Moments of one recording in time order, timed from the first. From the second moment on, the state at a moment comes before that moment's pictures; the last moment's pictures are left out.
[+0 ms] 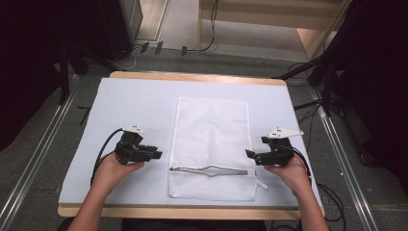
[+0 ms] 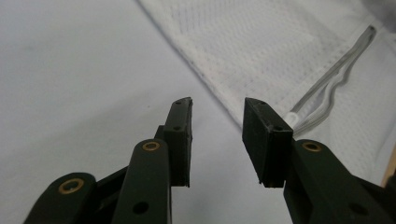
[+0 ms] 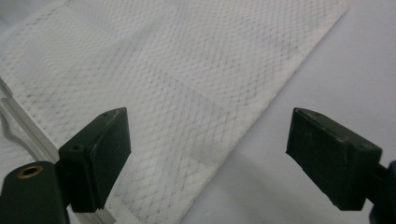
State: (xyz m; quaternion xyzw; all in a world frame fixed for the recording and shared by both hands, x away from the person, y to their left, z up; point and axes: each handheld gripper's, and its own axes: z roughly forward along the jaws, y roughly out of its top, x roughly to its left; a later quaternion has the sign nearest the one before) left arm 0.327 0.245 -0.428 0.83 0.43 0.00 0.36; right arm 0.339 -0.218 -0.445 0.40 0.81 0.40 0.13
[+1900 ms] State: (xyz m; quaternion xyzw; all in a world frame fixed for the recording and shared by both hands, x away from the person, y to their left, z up) left arm 0.334 0.244 -0.425 0.82 0.42 -0.01 0.38; right arm 0.326 -0.191 -0.437 0.39 0.82 0.42 0.06
